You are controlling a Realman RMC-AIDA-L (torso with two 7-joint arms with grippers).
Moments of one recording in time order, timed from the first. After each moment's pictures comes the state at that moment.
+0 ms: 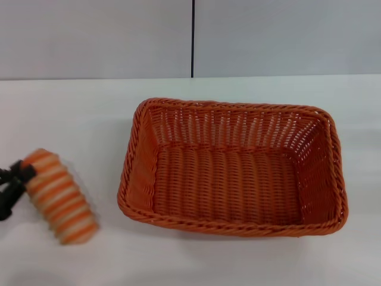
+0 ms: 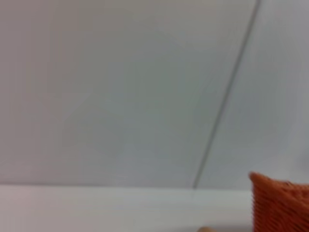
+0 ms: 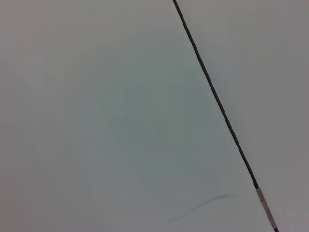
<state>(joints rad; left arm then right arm) -0.18 -2.01 0.08 0.35 2.07 1.65 -0.99 0.33 2.00 -0.01 -0.41 1.40 1.50 -1.95</state>
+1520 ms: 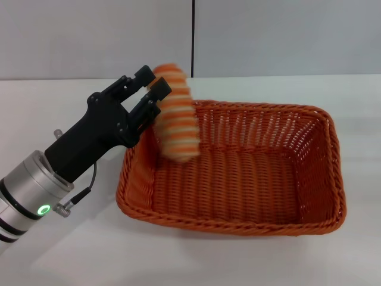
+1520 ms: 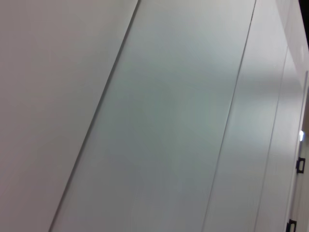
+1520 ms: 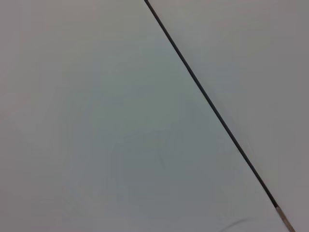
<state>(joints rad) -0.48 -2.07 0.09 -0.08 1.97 1.73 -0.71 0.38 2.03 -0.01 -0.29 1.53 1.45 -1.98</state>
